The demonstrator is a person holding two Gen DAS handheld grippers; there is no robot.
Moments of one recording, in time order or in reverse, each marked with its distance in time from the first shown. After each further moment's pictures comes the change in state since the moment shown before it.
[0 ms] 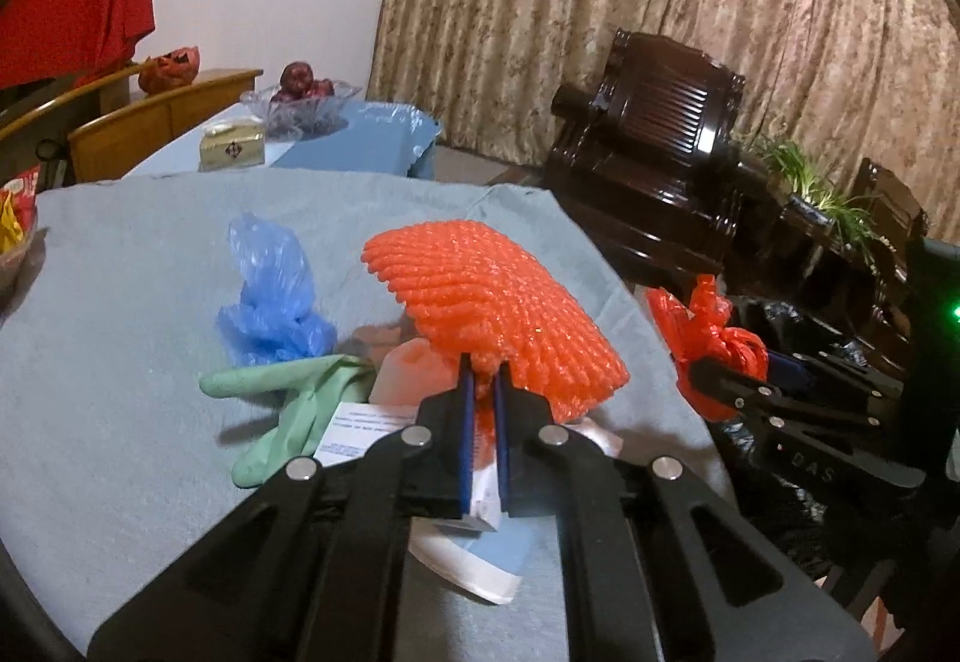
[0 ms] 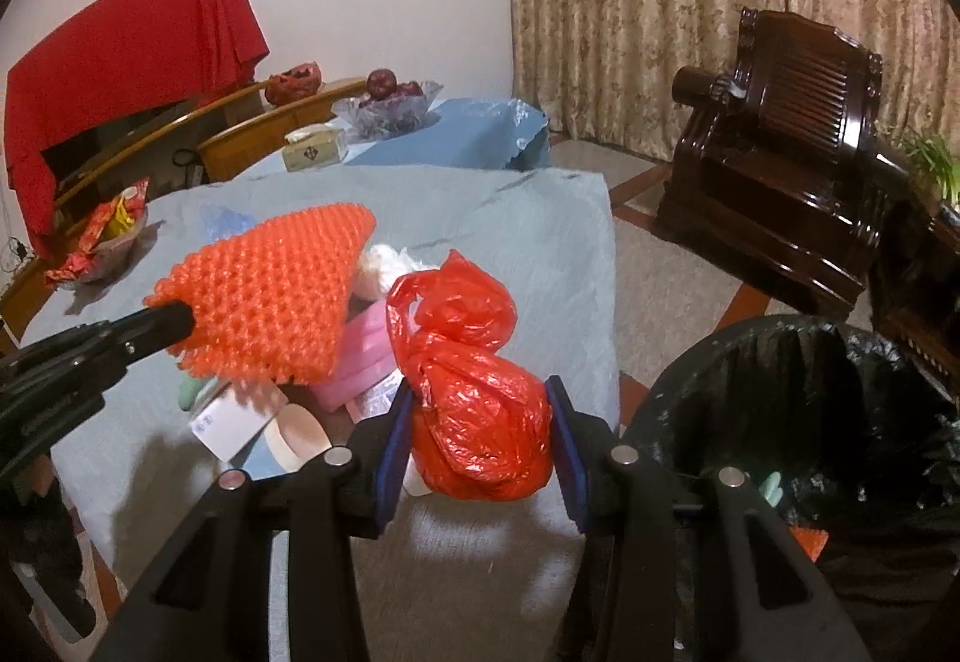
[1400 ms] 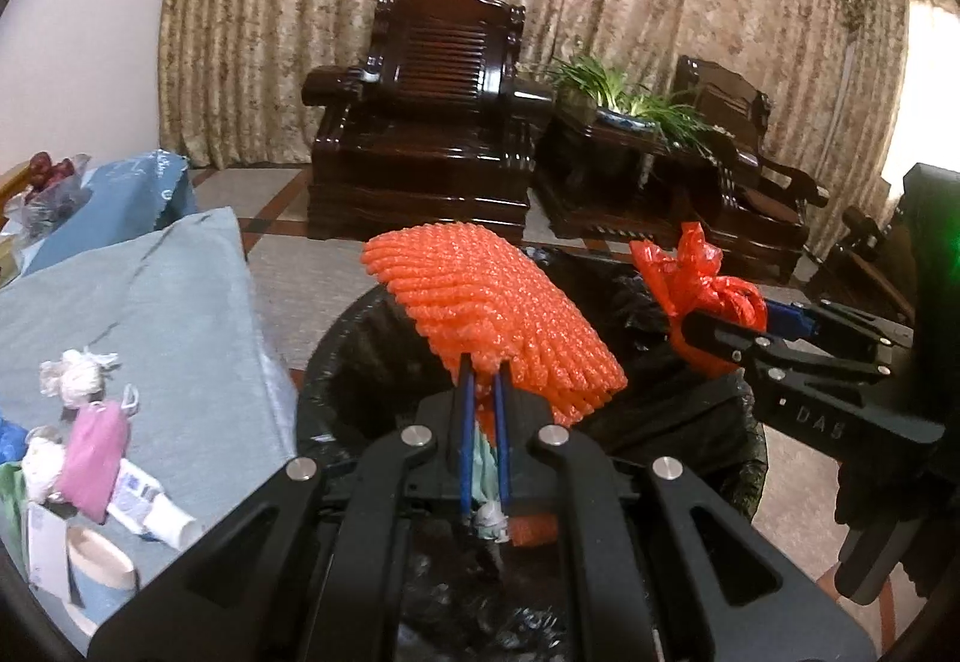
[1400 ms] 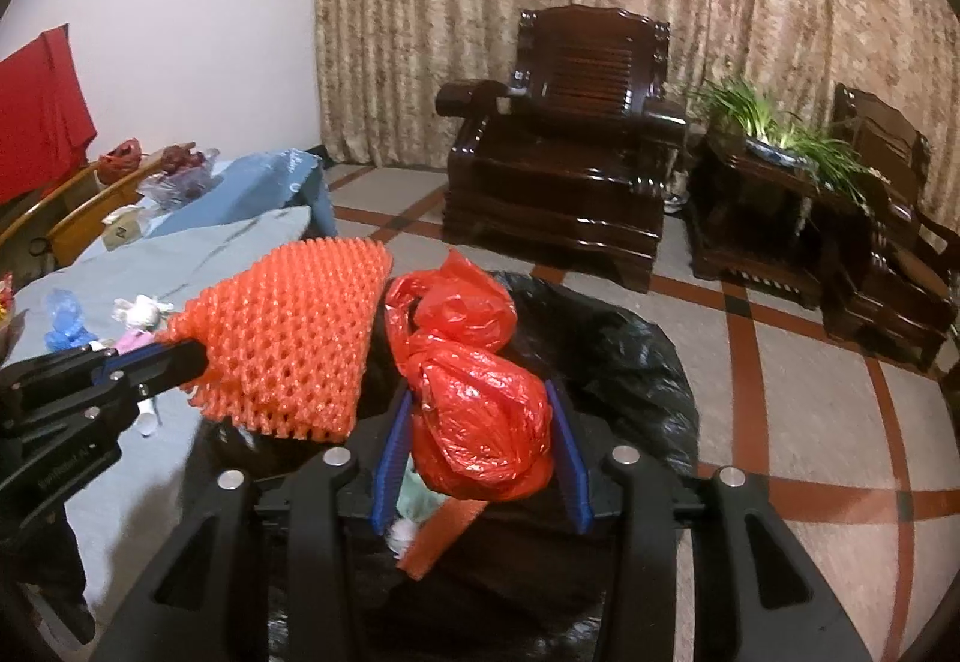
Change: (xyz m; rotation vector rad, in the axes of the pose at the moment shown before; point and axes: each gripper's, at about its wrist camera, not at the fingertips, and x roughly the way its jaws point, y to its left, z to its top) left arm 0.061 -0.241 -0.022 0.312 0.067 -0.367; right arm -0.119 -0.187 -0.059 0.227 -0.047 -0.379
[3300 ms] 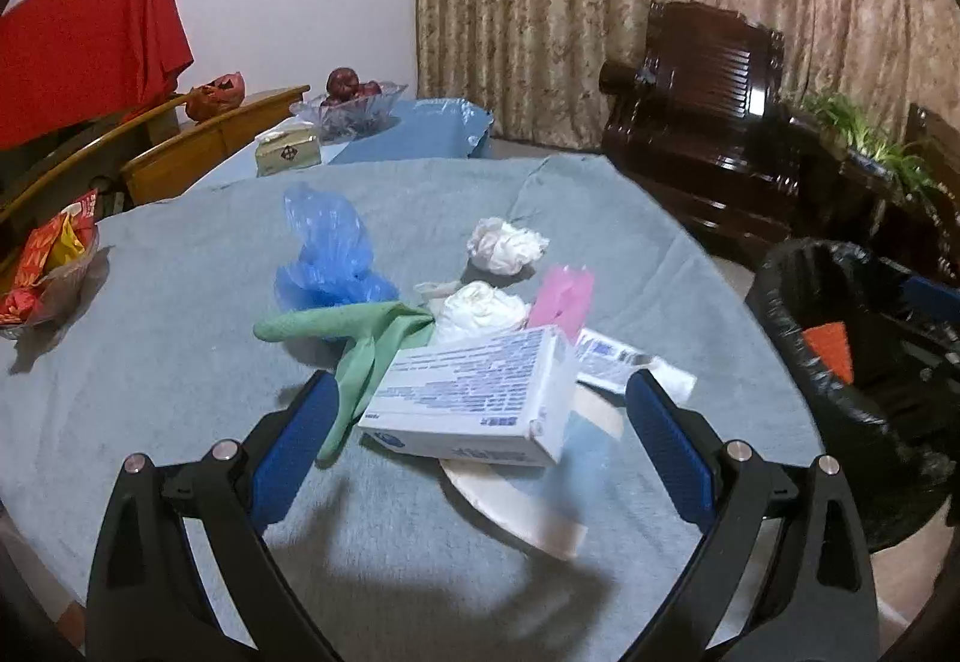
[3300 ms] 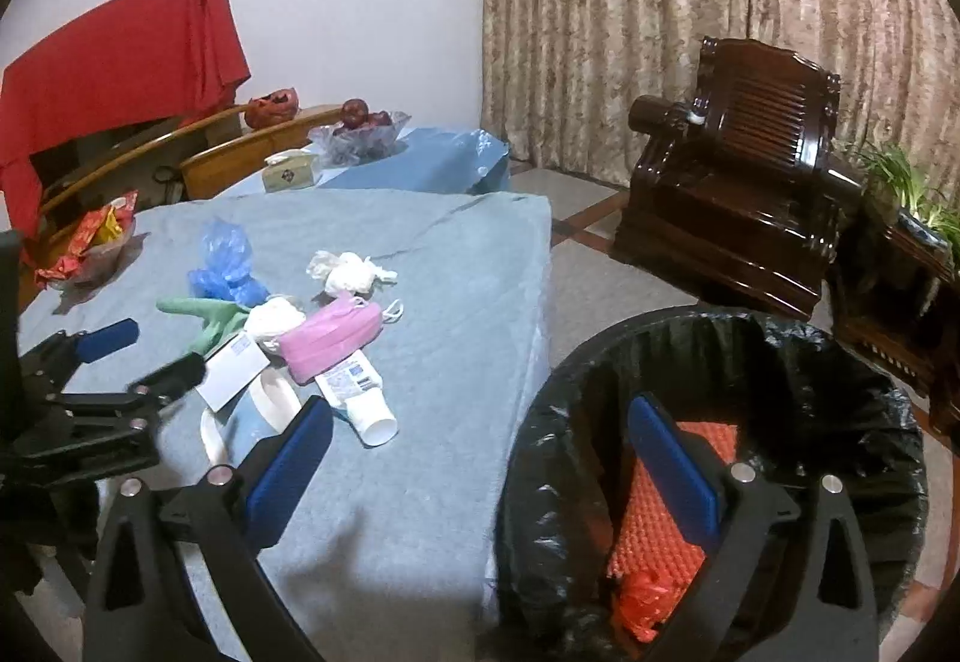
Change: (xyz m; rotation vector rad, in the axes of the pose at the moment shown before) left arm -0.130 0.189 -0.086 -0.231 0.004 0.574; right arm 0.008 0.201 -0.012 -0.219 -0.018 0.309
